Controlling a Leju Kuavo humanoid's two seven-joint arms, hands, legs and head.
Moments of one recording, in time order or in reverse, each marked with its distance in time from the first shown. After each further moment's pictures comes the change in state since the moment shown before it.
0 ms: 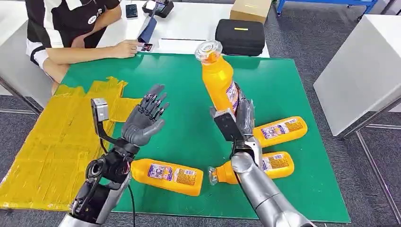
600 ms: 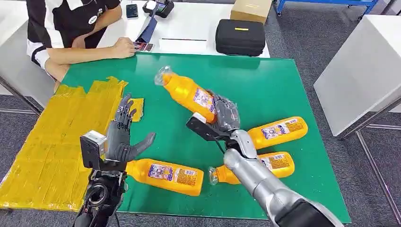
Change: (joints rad) left arm 0.232 0.000 0.031 -0.217 -0.533 0.374 -0.189; right arm -0.162 -0.013 0.174 0.300 0.189 0.007 0.140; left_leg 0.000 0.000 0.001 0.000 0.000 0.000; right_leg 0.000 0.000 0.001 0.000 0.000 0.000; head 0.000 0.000
